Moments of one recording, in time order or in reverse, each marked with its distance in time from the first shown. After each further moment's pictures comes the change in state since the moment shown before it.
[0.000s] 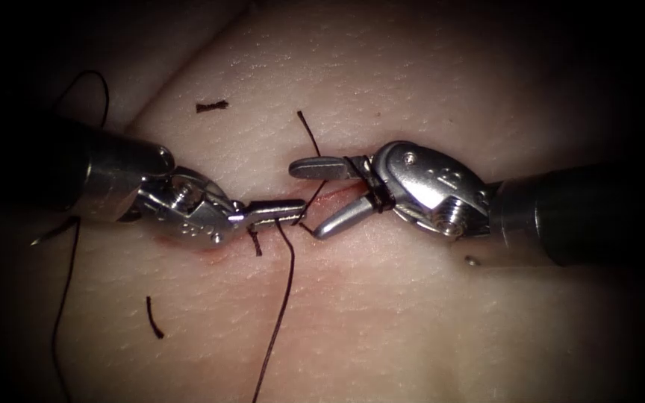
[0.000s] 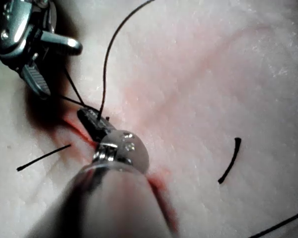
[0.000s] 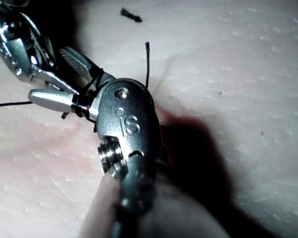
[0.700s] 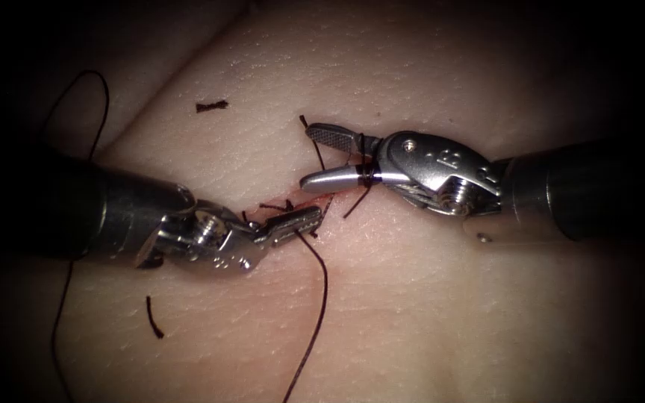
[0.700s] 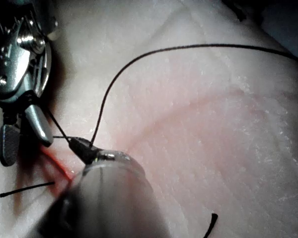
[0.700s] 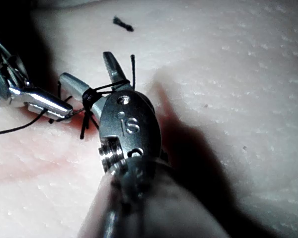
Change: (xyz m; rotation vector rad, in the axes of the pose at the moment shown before) right arm -0.002 0.001 -0.001 -0.444 -0.221 0.089; left arm 0.004 -0.001 0.002 0.065 -0.341 -0.049
